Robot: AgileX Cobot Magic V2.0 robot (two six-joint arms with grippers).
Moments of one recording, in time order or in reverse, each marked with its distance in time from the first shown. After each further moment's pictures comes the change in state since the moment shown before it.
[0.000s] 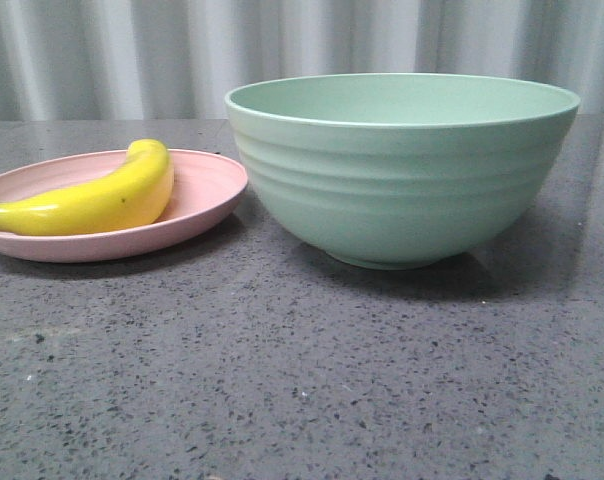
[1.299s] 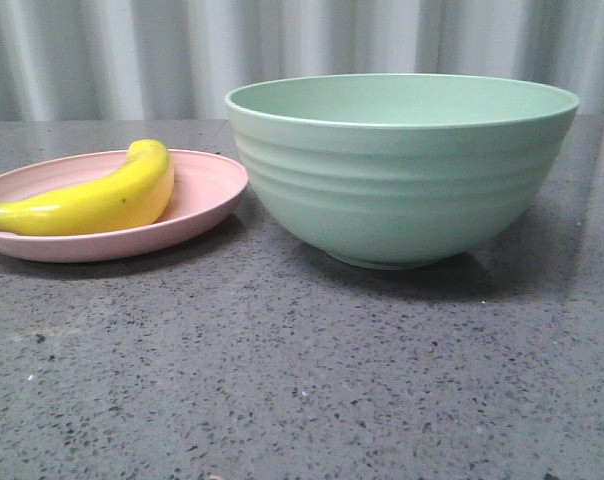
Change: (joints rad) left arm 0.000 -0.381 0.226 0.025 0.223 0.000; right arm 0.000 -0.436 0.376 -0.103 -0.099 0.000
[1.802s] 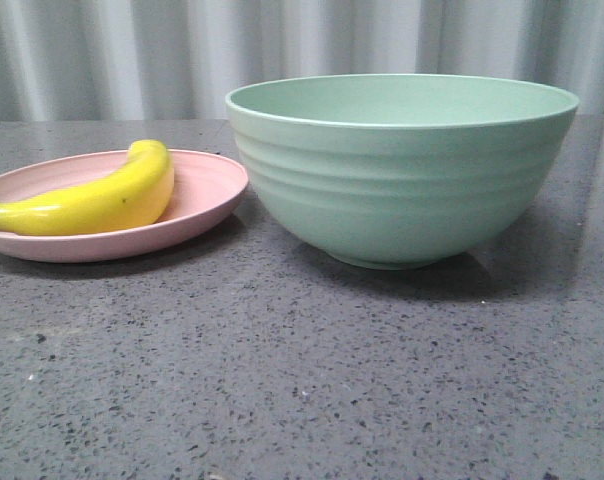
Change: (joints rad) left arm 0.000 0.000 0.000 0.000 0.006 0.000; right arm 0.000 0.000 0.000 0.000 0.010 0.000
